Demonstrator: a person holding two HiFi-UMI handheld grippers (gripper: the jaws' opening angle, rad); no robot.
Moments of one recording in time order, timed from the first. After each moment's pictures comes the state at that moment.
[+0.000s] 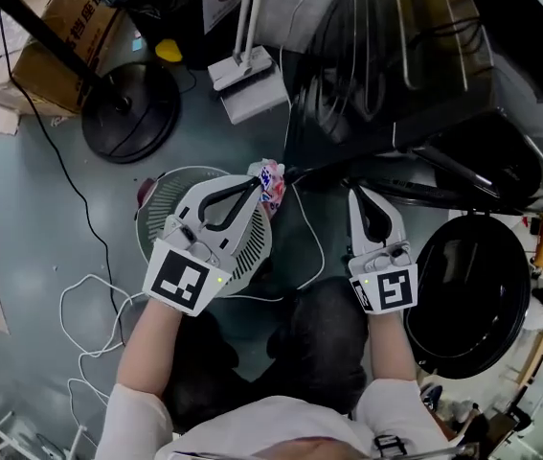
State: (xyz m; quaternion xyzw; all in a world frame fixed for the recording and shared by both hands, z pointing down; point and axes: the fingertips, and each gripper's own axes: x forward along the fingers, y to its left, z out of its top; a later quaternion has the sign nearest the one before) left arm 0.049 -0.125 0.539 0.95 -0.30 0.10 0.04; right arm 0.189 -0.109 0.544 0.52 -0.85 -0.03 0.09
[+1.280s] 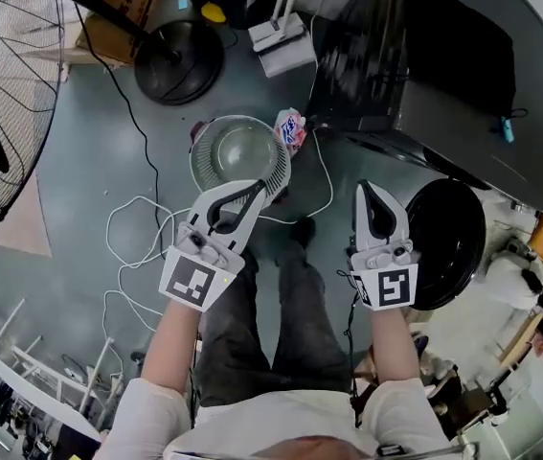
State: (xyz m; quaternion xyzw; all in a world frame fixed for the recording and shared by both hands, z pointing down) left arm -0.010 -0.068 0.330 0.93 -0.33 0.10 0.13; right arm 0.138 -0.071 0.326 0.51 -0.86 0.05 0.09
